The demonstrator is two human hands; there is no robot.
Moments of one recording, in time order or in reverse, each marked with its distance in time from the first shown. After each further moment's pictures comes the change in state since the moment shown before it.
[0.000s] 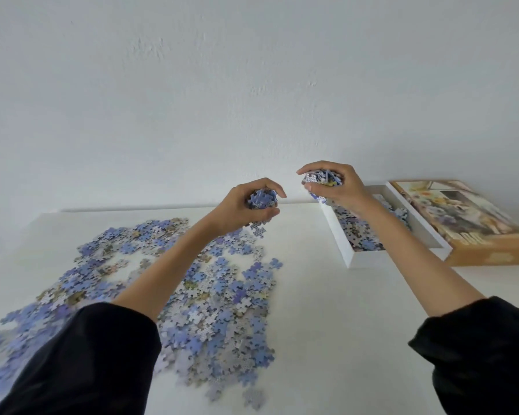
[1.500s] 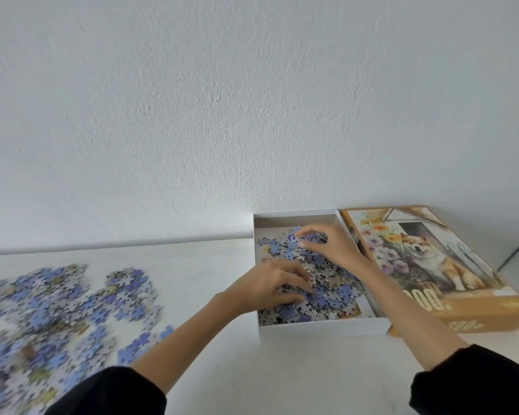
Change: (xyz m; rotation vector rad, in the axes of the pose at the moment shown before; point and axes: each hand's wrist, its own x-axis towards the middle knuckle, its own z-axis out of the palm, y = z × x) left_hand 0.149 -0.065 0.193 0.555 -0.319 0.162; right_hand 0.002 0.208 -0.145 -0.301 -0.074 0.185
